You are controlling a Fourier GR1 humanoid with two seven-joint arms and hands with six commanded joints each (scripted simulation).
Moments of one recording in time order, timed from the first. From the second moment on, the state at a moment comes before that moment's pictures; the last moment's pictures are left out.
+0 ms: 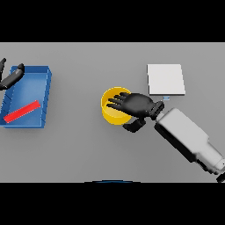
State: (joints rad) left arm -0.53 0.86 -0.52 -1.14 0.38 0.25 0.36; right arm -0.64 -0.37 0.69 -1.26 0.90 0.43 -0.19
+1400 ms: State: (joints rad) left arm -0.53 0.88 -0.51 -1.15 0.39 0.23 0.35; right arm -0.71 -0.34 0.70 -1.17 0.89 0.49 -0.20
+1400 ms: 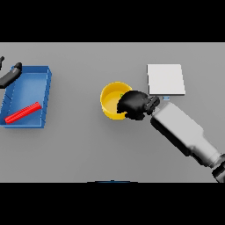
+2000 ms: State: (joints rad) left arm -0.51 0.90 -0.51 -1.17 0.39 0.23 0.35; right arm -0.68 -0.45 0.57 -1.37 0.84 0.56 -0.10
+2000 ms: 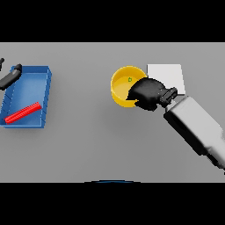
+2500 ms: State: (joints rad) left arm -0.51 0.90 -0.51 -1.19 0.39 0.25 0.38; right arm -0.71 -0.51 0.48 -1.26 0.85 0.46 -0.10
